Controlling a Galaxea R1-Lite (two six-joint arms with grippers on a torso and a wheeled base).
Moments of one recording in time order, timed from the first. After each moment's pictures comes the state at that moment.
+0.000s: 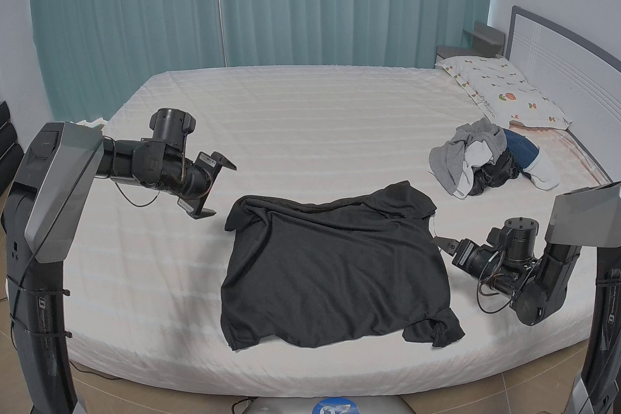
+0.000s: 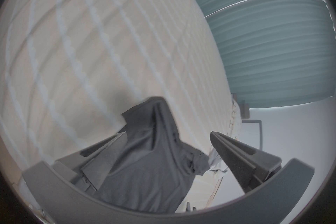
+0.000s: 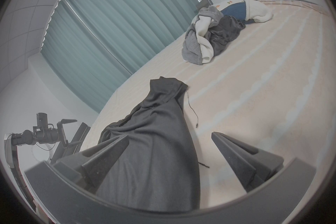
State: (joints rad) left arm -0.14 2.32 -1.67 0.11 -0.24 -1.16; right arm 0.17 2.31 -0.51 -1.41 0.10 0.65
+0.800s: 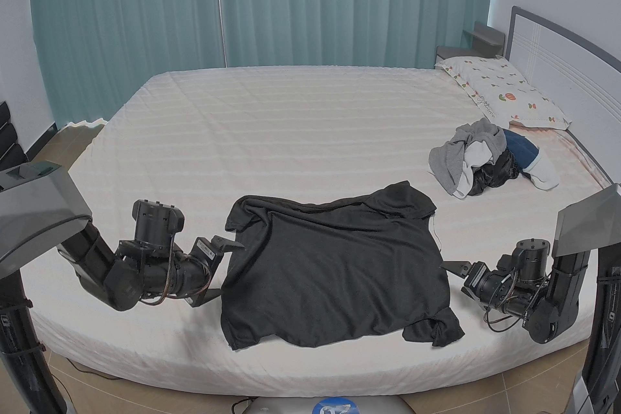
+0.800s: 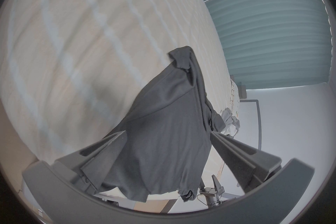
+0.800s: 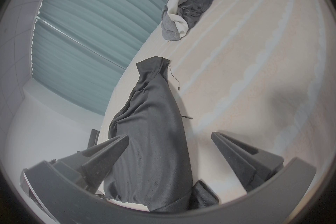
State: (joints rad) left arm -0.26 2.07 -0.65 -0.73 -0.27 -1.22; right arm 0.12 2.33 -0.32 -1.53 0.24 0.86
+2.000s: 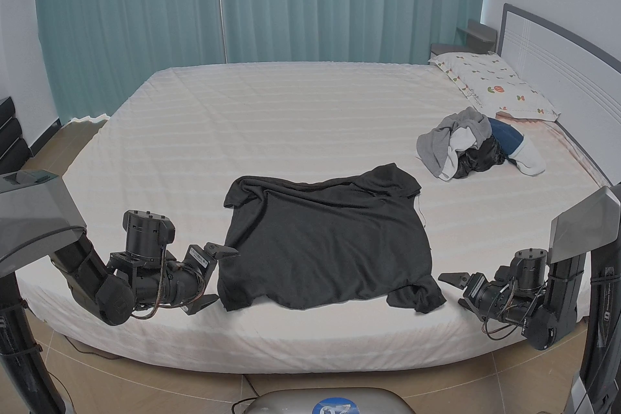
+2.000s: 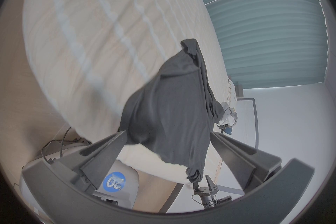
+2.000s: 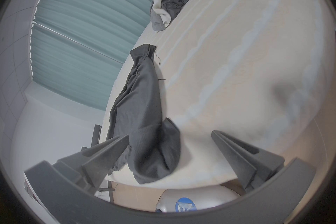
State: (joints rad) left arm -0.26 2.05 -0.58 -0.81 -0.26 -1.23; right arm 0.12 2.37 -0.28 -1.55 0.28 0.88
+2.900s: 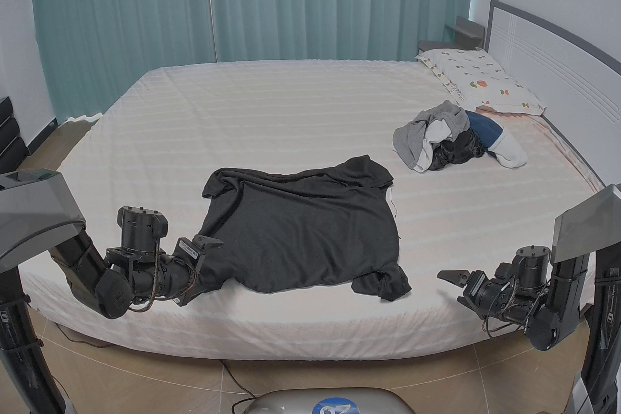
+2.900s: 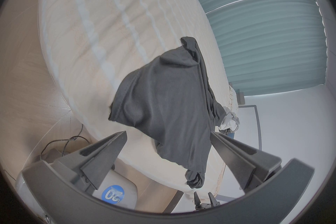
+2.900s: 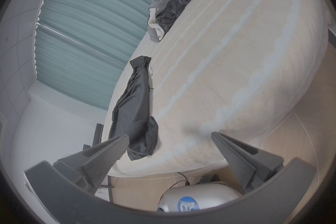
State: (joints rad) left arm -0.21 2.08 -0.61 -0.83 -0.19 -1.24; right arm 0.15 2.33 -0.27 -1.55 0.28 0.87
